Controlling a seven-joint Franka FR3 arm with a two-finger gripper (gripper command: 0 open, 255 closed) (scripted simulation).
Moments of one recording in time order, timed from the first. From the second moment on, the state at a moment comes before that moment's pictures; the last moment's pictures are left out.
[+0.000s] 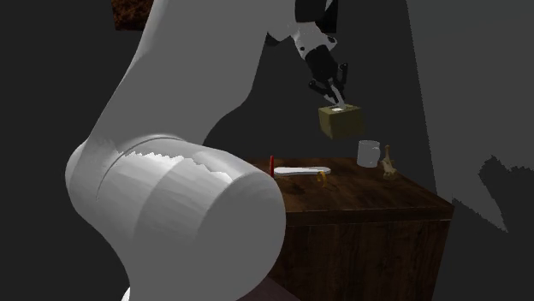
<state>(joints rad) 0.11 0.45 0.46 -1.24 -0.71 1.36 -0.07</state>
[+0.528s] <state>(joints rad) 0.06 0.62 0.39 -1.04 -0.78 1.40 -0.21</state>
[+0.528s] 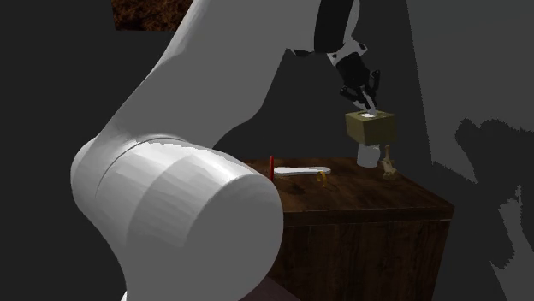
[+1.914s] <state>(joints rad) 0.00 0.63 0.39 -1.28 -0.79 1.63 -0.09</state>
